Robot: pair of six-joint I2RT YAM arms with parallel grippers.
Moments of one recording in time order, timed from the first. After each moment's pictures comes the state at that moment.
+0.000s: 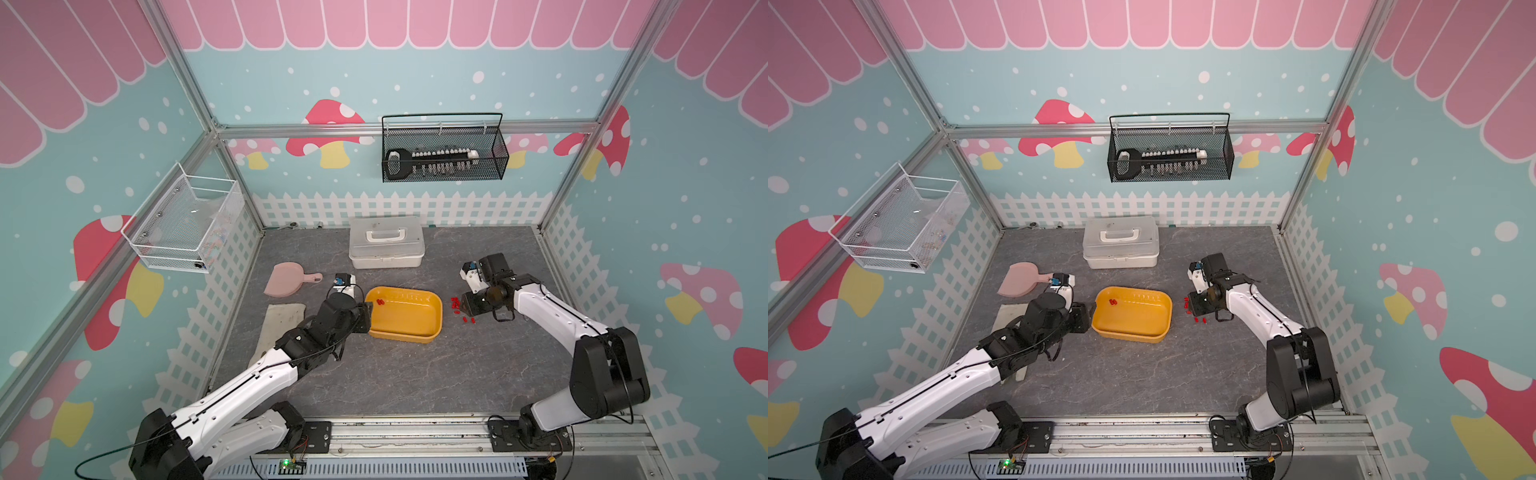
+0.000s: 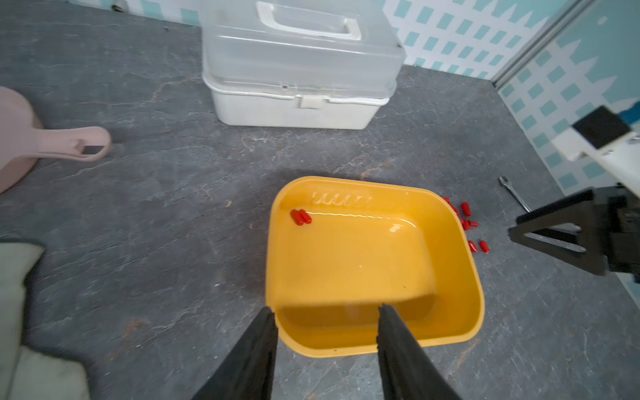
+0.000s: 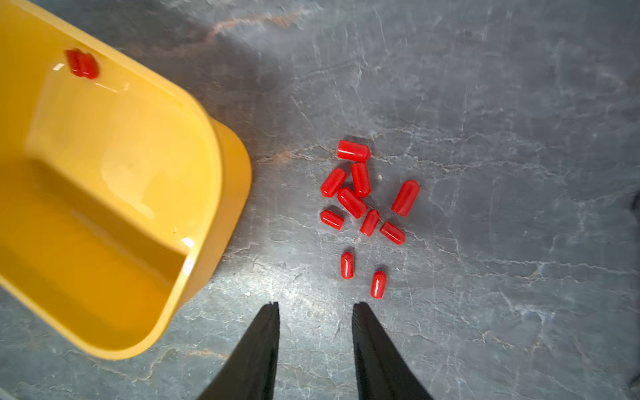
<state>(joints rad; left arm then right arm) -0.65 0.97 0.70 -0.32 -0.24 -0.50 0.28 1.49 1.05 -0.68 -0.20 -0.03</state>
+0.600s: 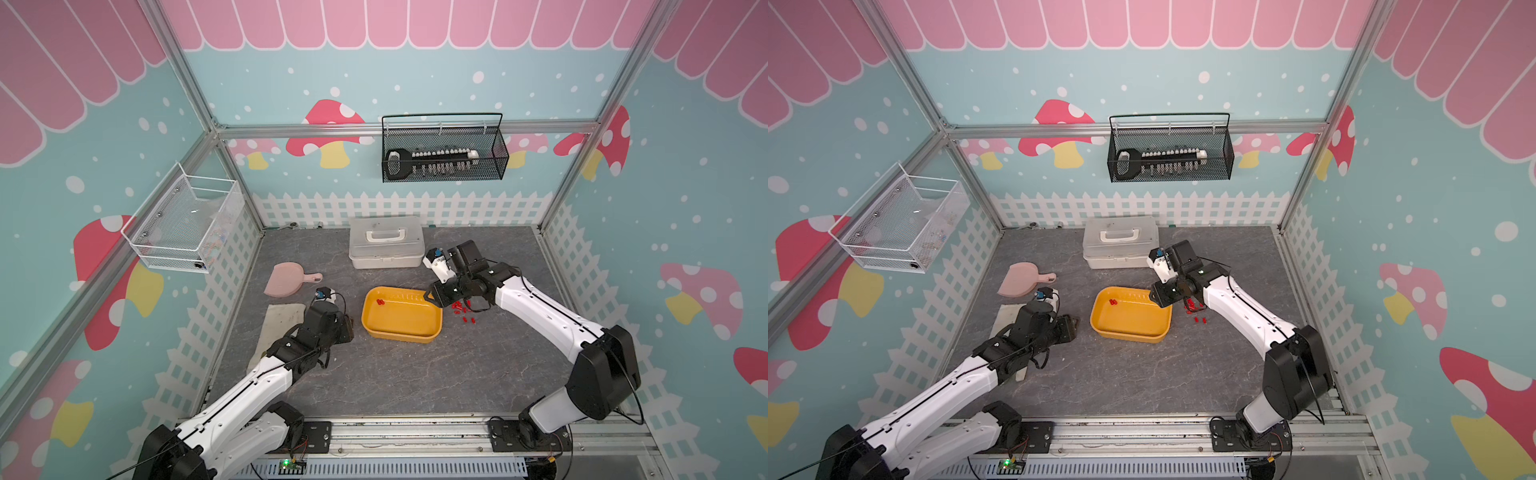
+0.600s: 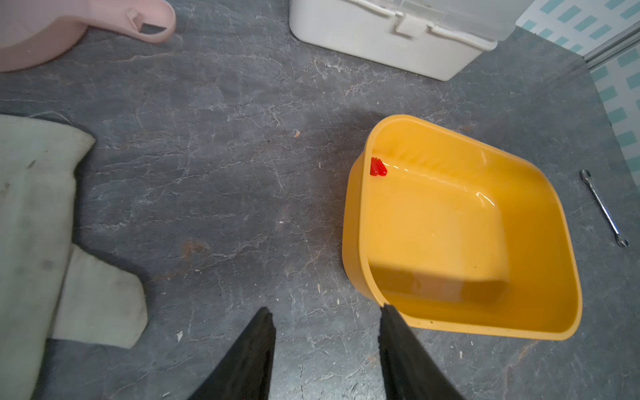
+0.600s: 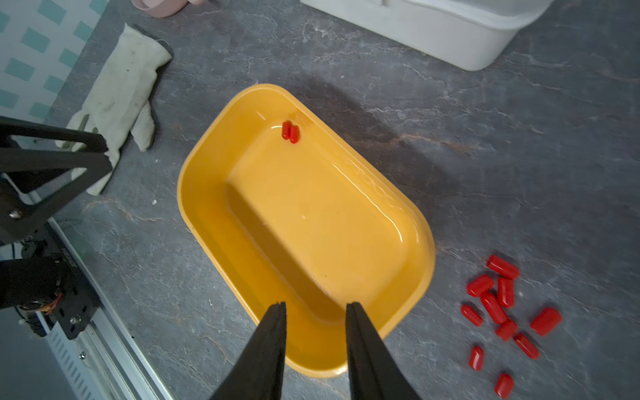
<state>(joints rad) -0.49 0.97 0.56 -0.34 -0.11 -0.56 0.54 1.58 1.31 -0.69 -0.30 0.06</state>
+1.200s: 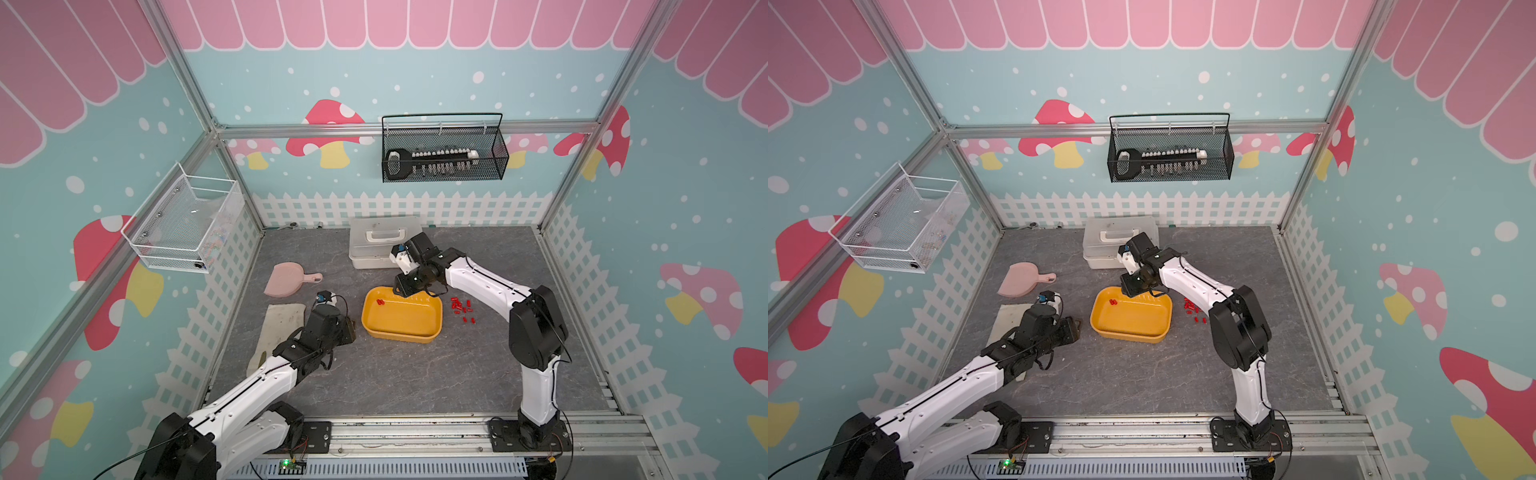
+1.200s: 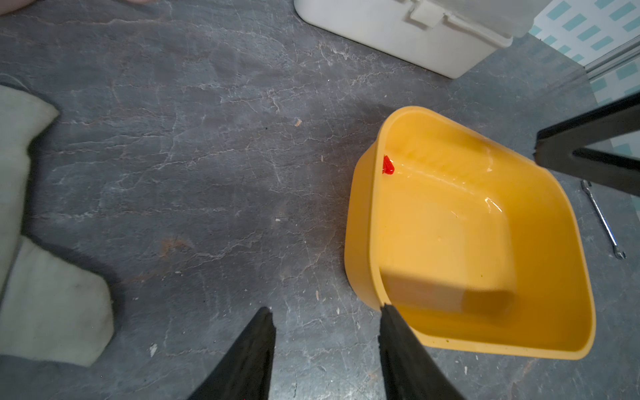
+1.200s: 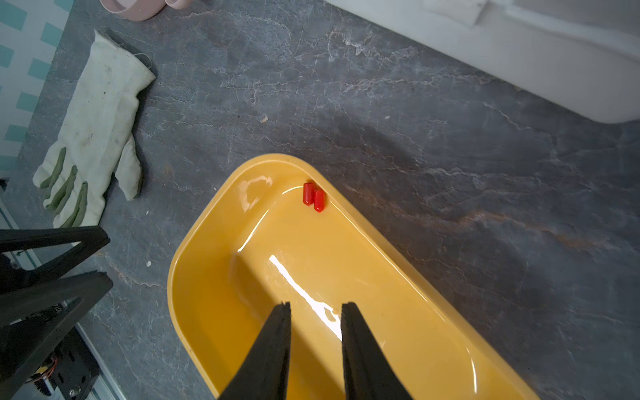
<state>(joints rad) -0.47 1.01 0.48 -0.21 -0.09 -0.60 0.65 2.02 1.69 -0.73 -0.26 0.14</state>
